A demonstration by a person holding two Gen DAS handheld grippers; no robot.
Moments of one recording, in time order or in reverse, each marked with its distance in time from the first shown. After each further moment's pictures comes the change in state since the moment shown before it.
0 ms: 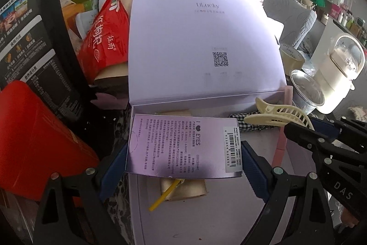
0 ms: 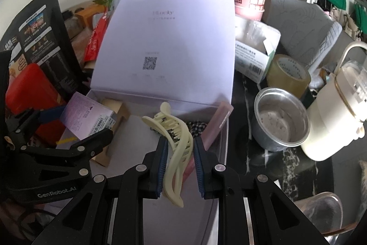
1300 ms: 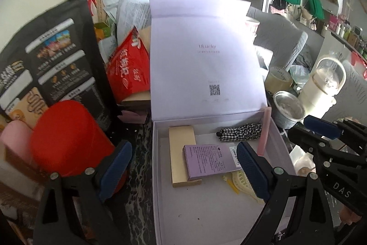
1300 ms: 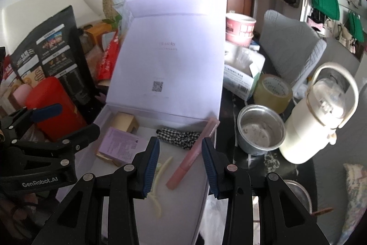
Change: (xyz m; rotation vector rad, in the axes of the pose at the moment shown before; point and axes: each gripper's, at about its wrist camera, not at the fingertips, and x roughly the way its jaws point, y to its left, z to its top) left arm -0.084 0.002 0.003 -0.019 -0.118 0.033; right arm -0.064 0.006 -0.001 -0.019 -0.106 -0.022
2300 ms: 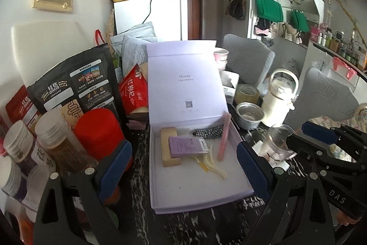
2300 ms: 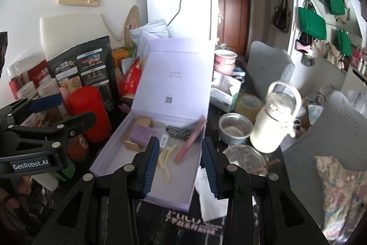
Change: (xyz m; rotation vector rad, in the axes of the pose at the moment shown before) left arm -0.137 -0.029 -0.041 0.041 -0.159 -0.032; right arm -0.141 0.017 -0.051 -0.026 -0.168 -0.030
